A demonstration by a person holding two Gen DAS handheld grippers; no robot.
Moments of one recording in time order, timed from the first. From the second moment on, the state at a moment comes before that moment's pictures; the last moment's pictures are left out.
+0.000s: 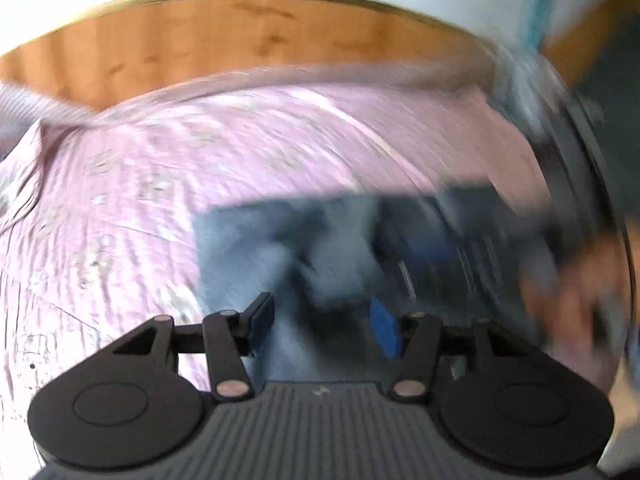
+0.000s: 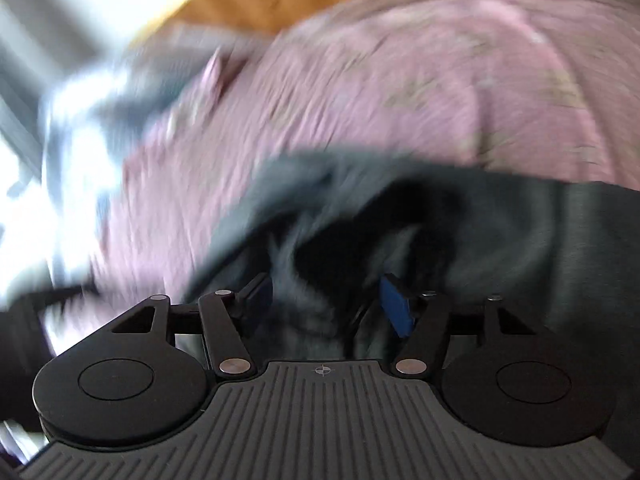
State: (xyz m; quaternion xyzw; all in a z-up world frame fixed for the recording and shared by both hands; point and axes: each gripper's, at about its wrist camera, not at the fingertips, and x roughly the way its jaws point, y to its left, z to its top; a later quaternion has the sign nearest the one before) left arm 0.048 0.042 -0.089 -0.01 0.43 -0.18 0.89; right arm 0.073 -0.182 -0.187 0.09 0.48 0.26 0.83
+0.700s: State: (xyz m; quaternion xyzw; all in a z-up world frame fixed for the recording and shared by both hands) left arm 0.180 -0.112 -0.140 0.12 0.52 -0.25 0.81; right arm -0.020 -0.201 -0.192 0.07 0.46 0.21 0.86
